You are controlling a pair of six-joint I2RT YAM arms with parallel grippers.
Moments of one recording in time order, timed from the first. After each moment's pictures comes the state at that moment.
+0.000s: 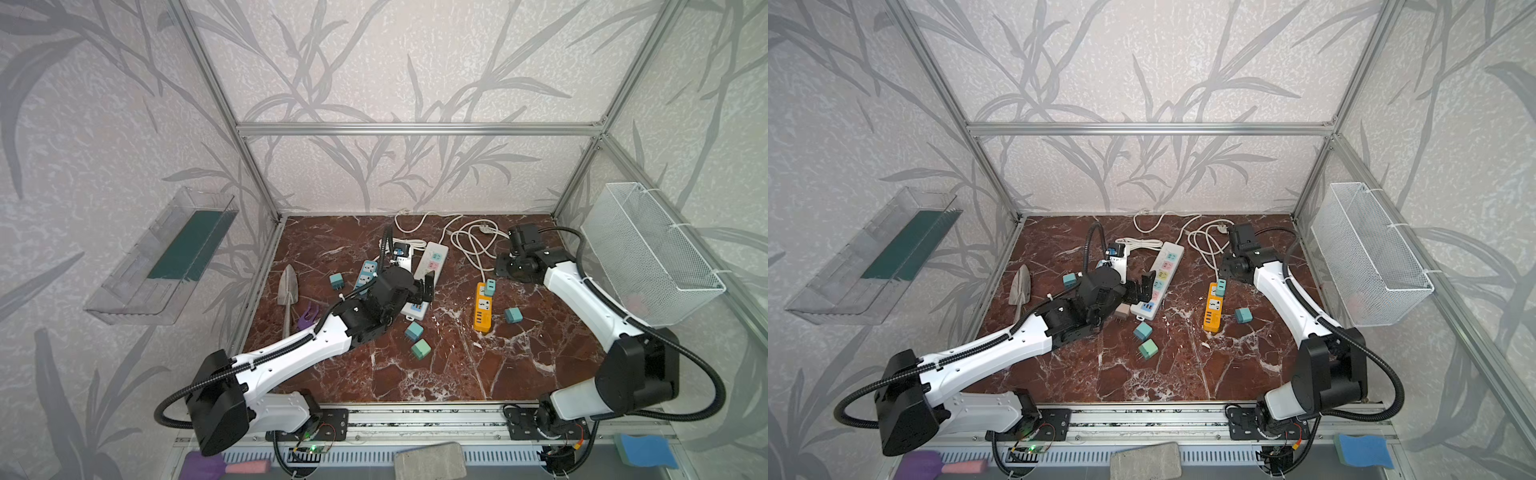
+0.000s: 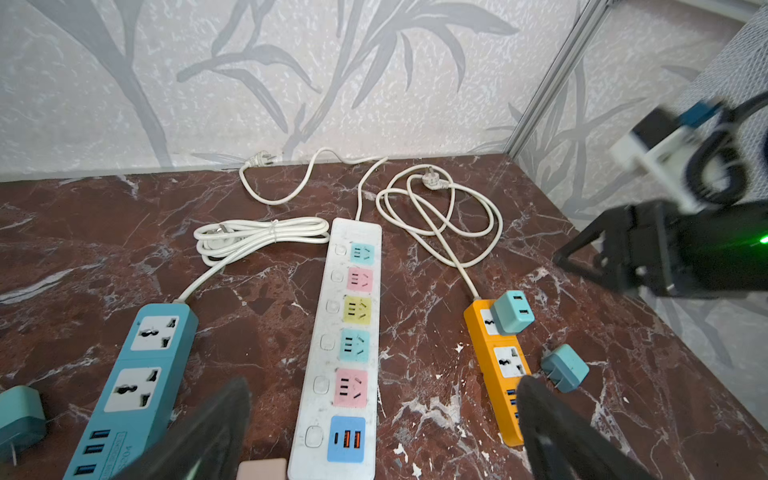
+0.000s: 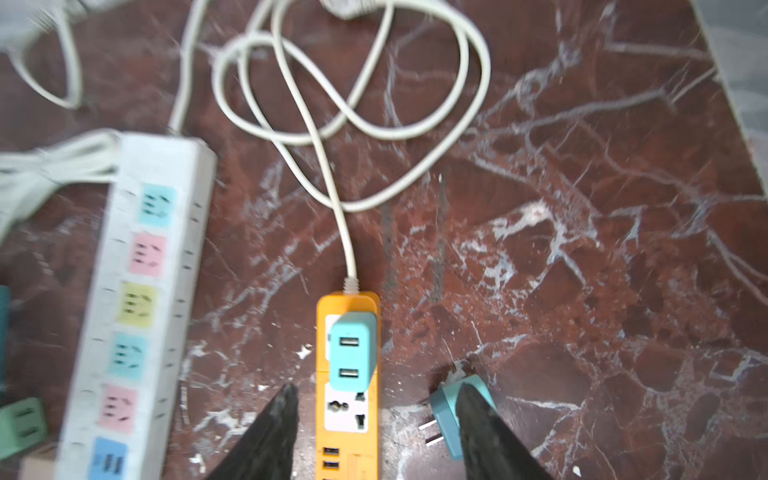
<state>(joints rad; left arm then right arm) -0.88 1.30 0.97 -0.12 -0.41 -0.42 0.23 1.45 1.25 -0.75 0.15 0.46</state>
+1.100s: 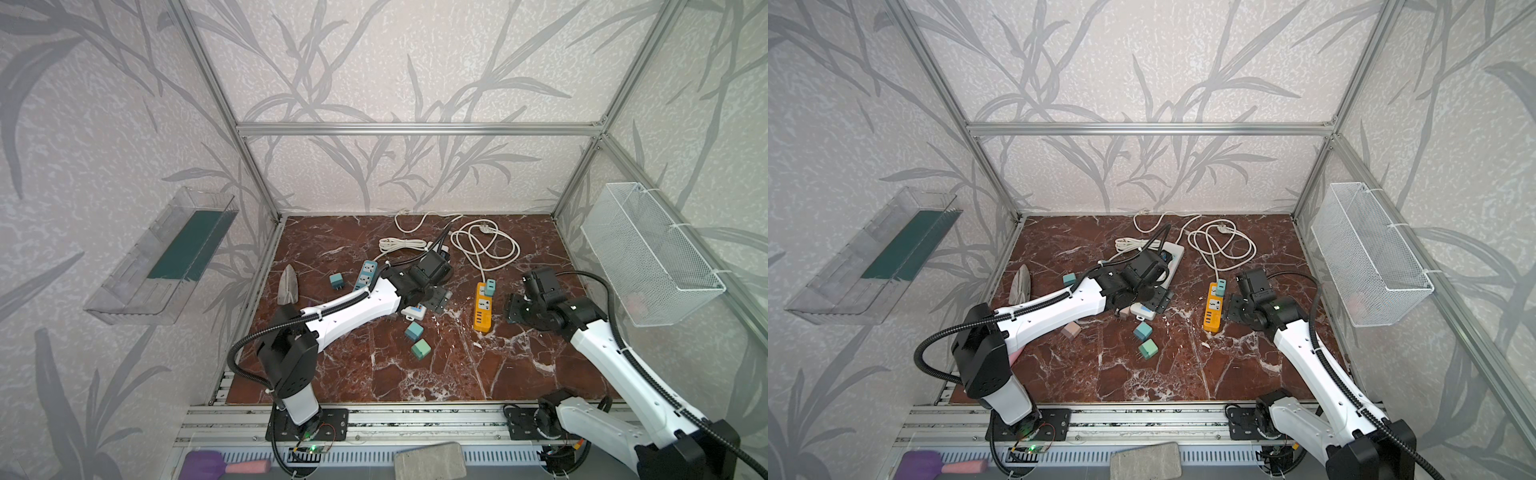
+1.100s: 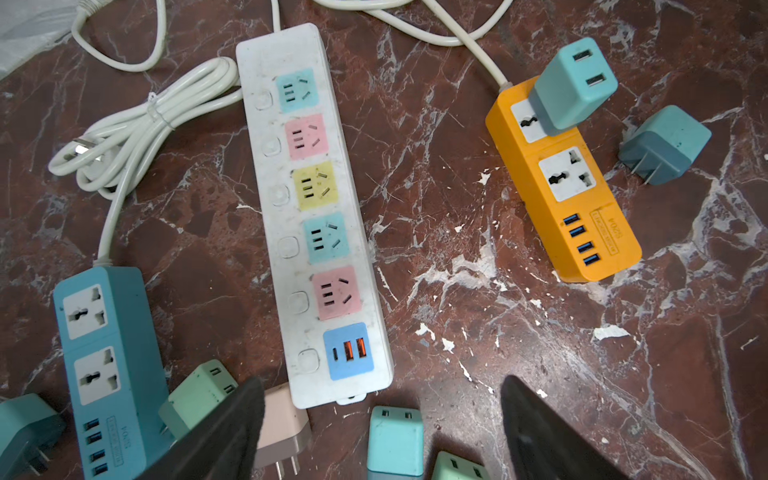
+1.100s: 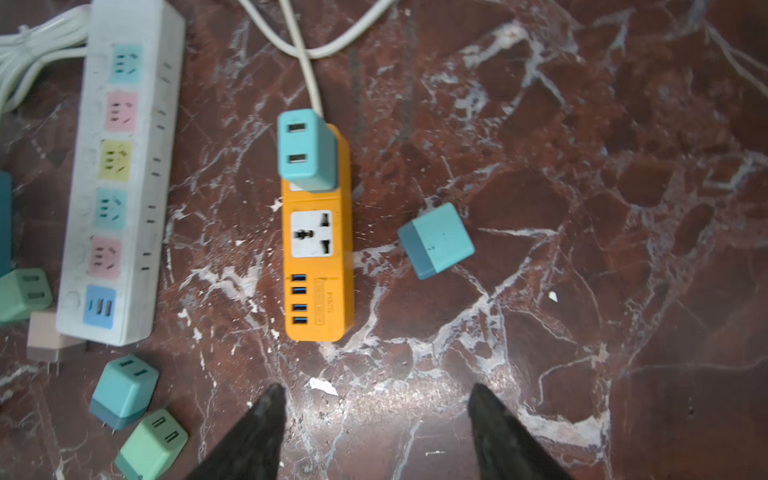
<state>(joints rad) -0.87 1.70 1.40 -0.66 -0.21 -0.19 0.28 1.02 0.86 -0.90 0.12 0.60</state>
